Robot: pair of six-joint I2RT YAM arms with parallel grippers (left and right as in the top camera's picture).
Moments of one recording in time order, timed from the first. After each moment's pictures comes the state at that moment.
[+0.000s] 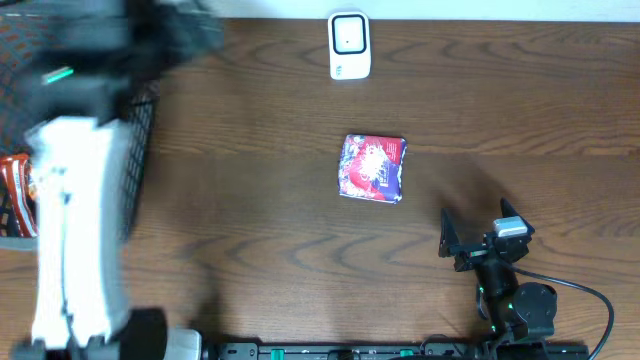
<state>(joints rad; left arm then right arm) 0.02 1.61 2.03 -1.08 0.09 -0.49 0.08 0.01 0.01 -0.07 -0.09 0.01</state>
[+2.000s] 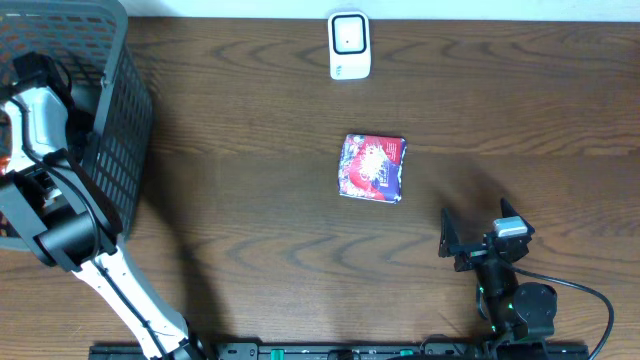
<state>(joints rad) 0.50 2.28 1.88 -1.00 -0.22 -0.74 0.08 0.01 0.01 -0.07 -0.09 0.01</state>
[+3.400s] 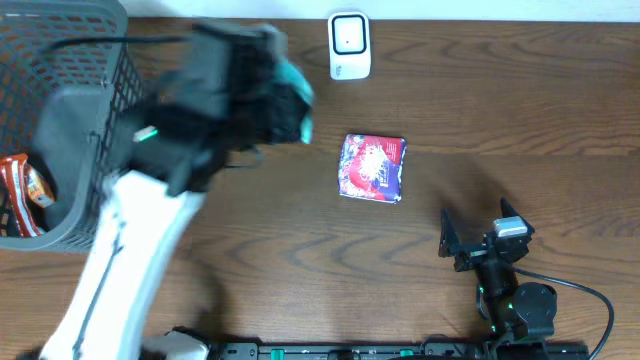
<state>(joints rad) -0.43 1.49 1.83 -1.16 0.22 -0.47 0.08 0.01 0.01 -0.07 -0.09 0.01</state>
